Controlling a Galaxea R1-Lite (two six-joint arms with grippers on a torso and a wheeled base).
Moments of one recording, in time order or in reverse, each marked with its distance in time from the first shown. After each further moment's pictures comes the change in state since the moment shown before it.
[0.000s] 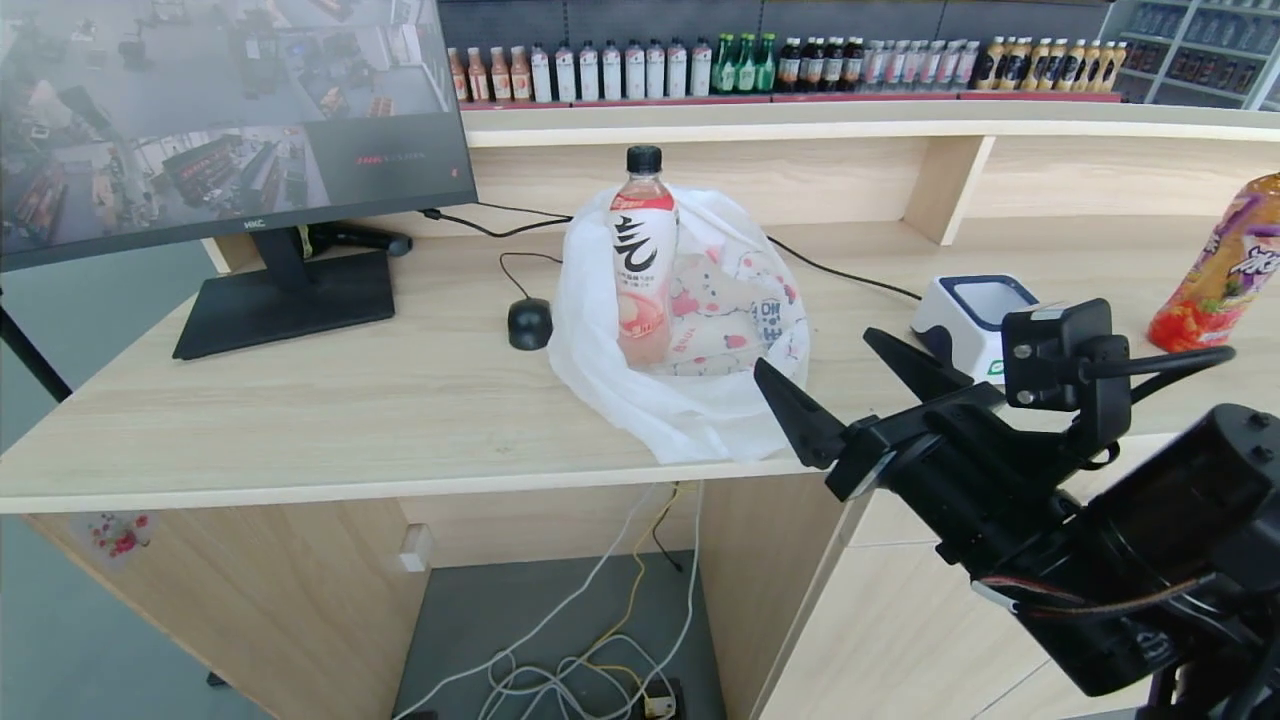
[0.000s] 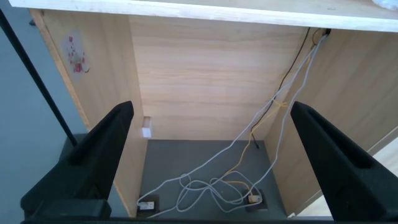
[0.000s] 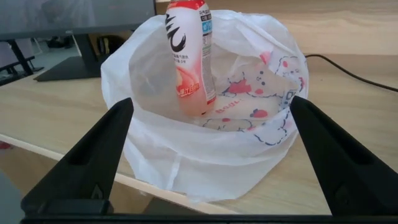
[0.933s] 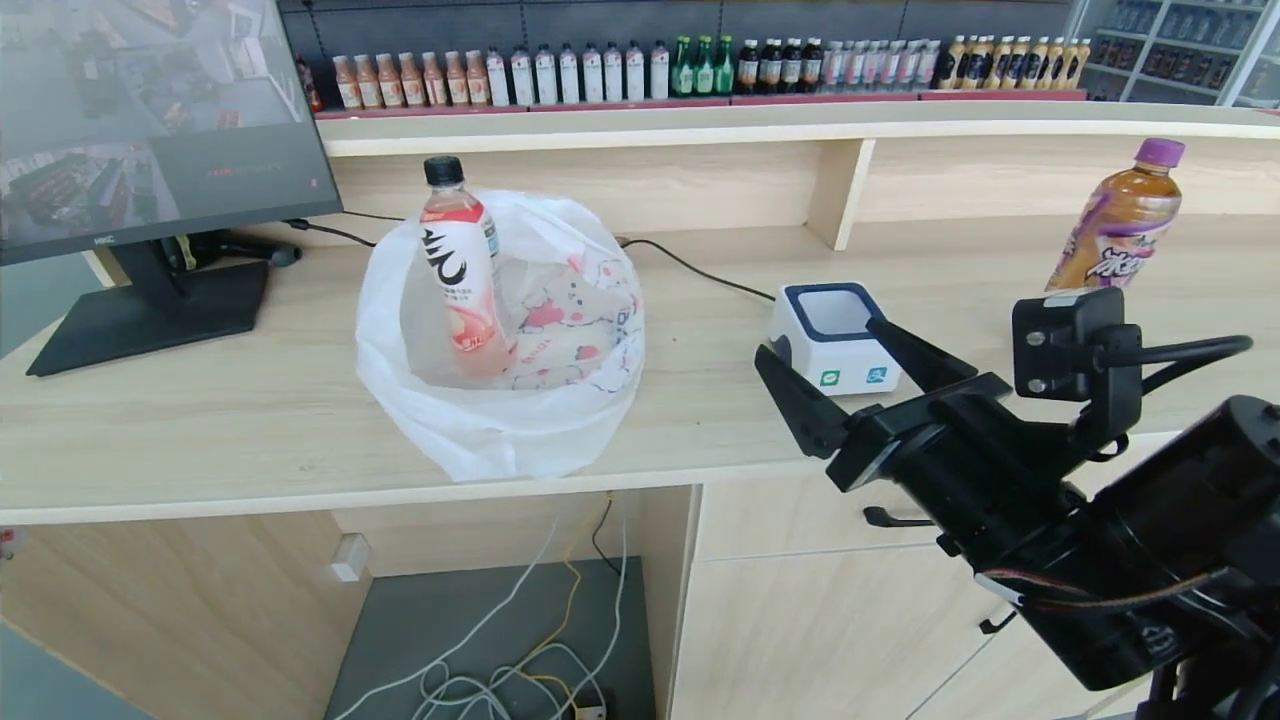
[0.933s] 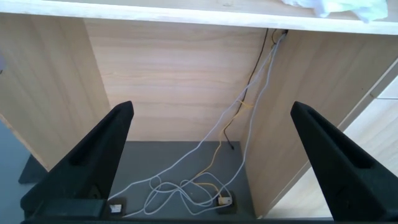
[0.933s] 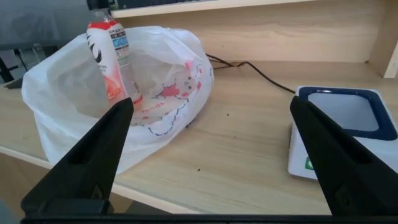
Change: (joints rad) left arm 0.000 0.000 0.000 0.000 0.000 -0.002; right arm -0.001 -0.005 -0.018 -0.001 -0.004 0.001
